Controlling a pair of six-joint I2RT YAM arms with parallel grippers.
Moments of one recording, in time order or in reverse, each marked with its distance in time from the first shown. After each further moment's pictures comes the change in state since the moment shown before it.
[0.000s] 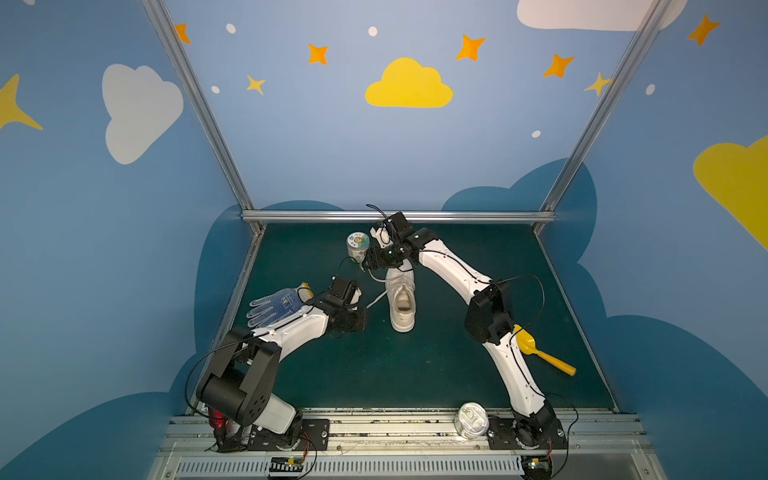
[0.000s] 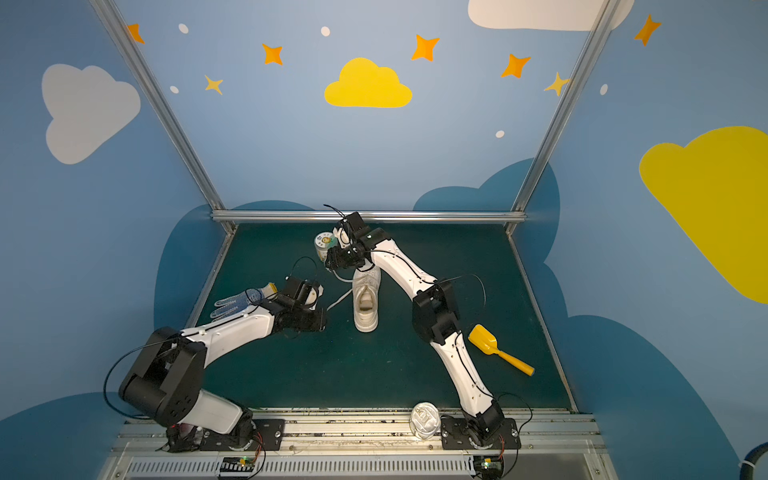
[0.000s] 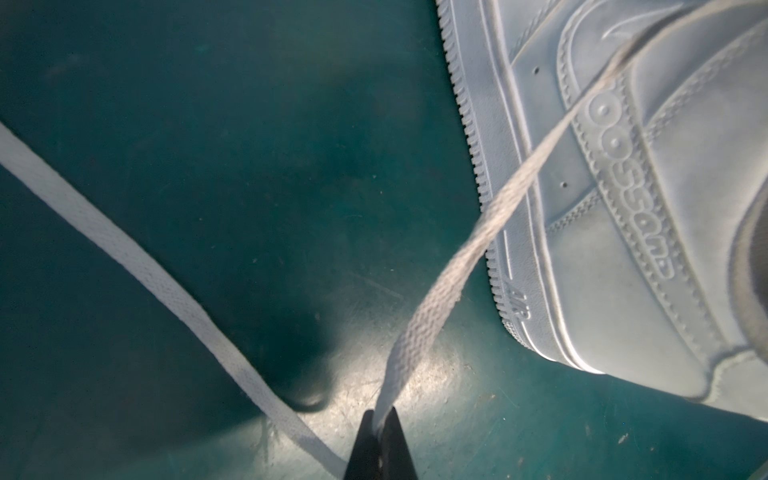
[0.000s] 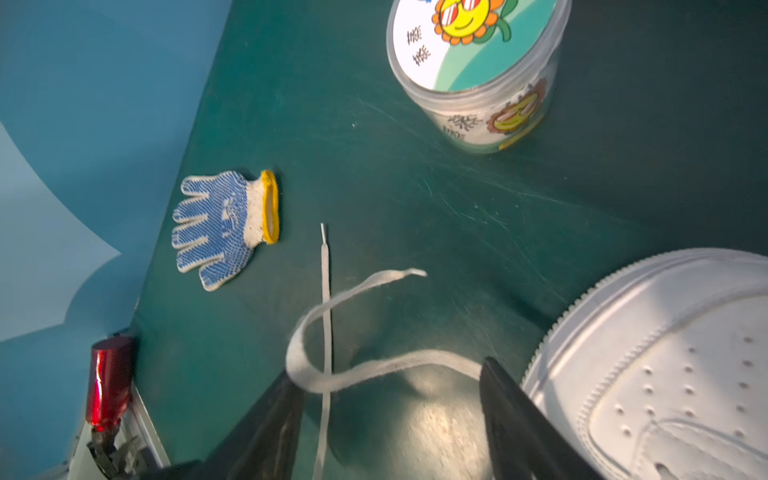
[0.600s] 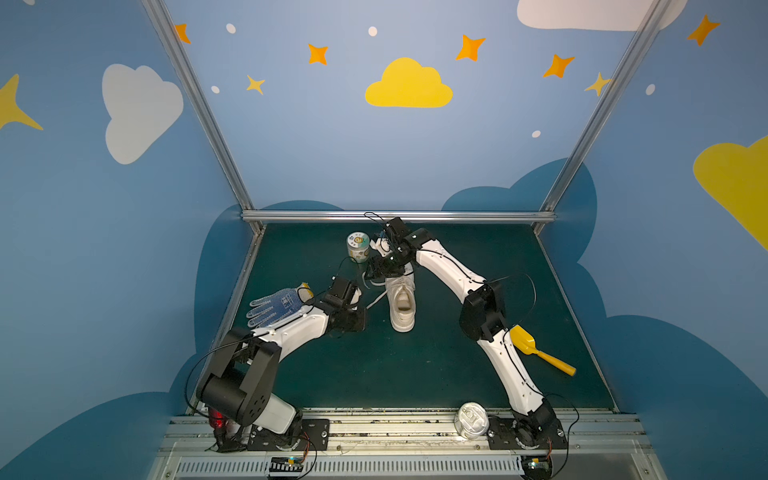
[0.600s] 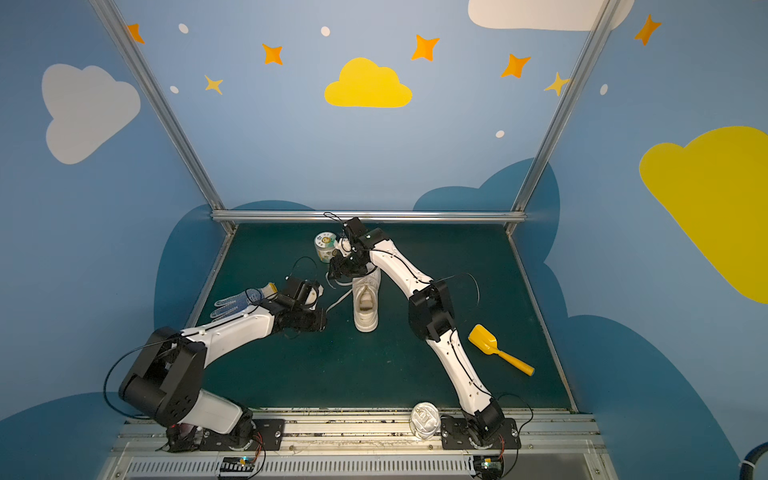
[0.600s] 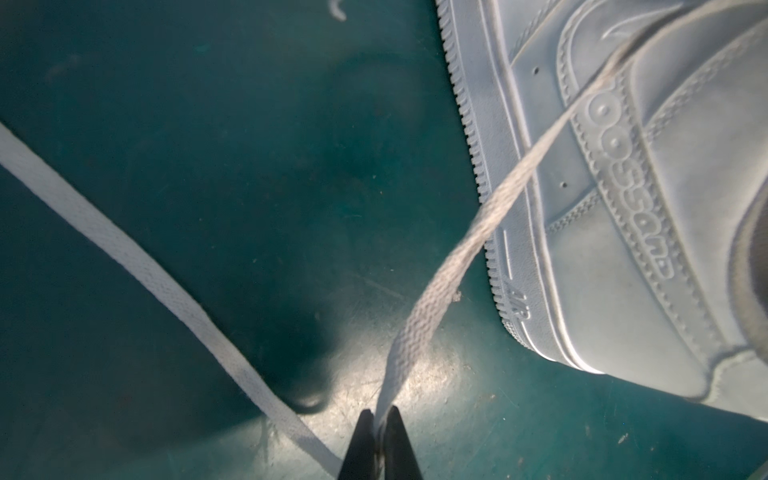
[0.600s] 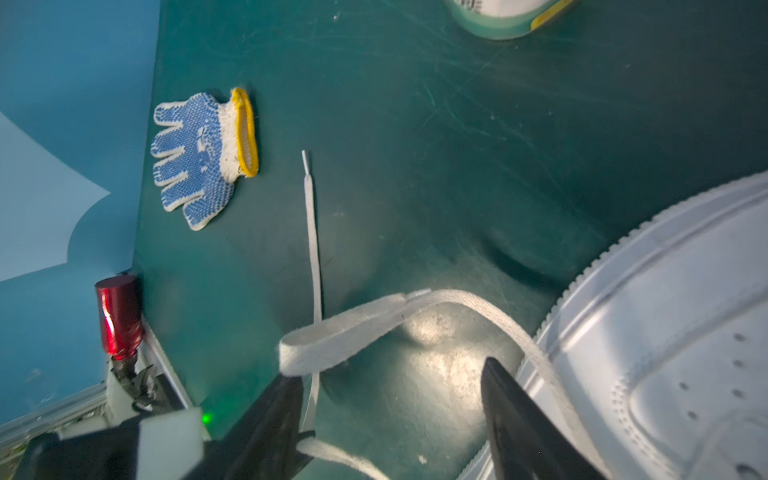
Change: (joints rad) left arm 0.000 0.000 0.000 0.000 0.000 0.000; right arm -0.020 0.071 0.064 -0.175 -0.110 -0.058
